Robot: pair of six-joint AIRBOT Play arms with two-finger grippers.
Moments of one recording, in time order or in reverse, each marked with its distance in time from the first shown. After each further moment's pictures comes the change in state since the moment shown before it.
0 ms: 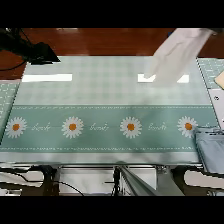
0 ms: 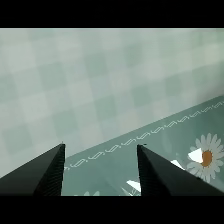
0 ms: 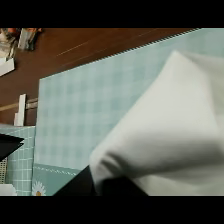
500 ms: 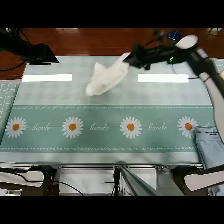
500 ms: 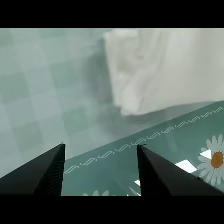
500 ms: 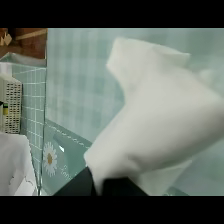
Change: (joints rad) left arm 0.000 0.000 0.000 0.037 0.005 0.003; right arm 0.401 -0.195 -0.356 0.150 -0.397 -0.265
